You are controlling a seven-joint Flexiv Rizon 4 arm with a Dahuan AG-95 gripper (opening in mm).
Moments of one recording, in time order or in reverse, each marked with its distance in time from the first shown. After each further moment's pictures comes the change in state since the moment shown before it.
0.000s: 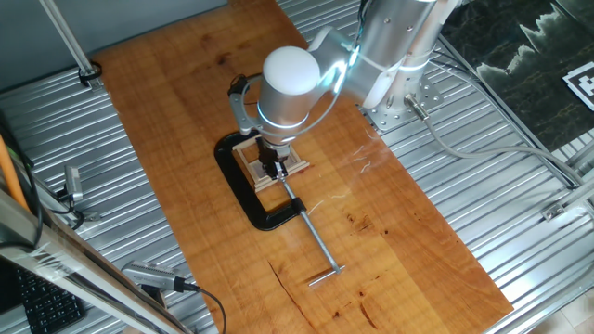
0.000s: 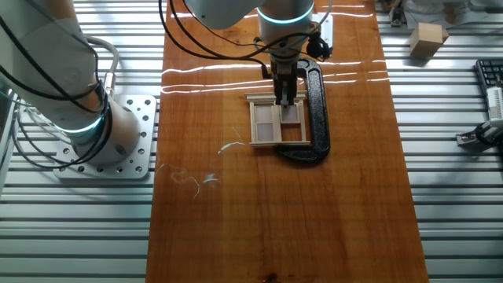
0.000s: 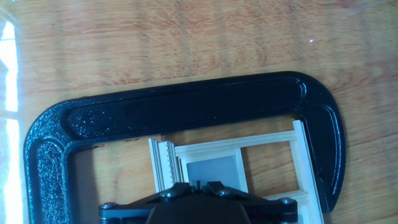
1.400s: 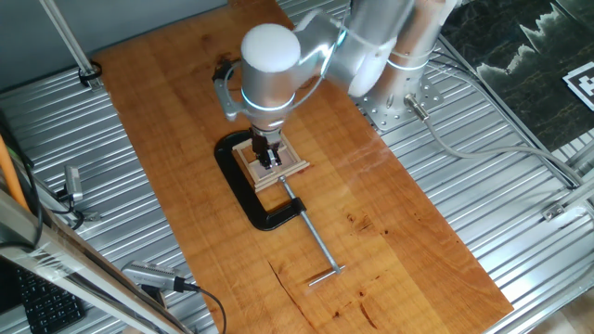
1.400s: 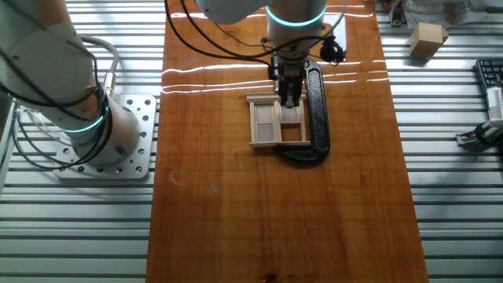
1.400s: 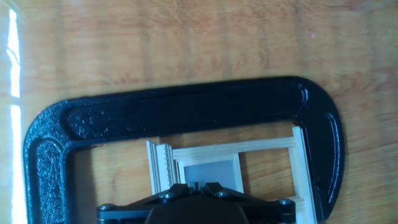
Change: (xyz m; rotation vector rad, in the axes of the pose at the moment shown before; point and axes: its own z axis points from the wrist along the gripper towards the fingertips) arm -0.015 -0.021 -0.033 -0.036 0.035 0.011
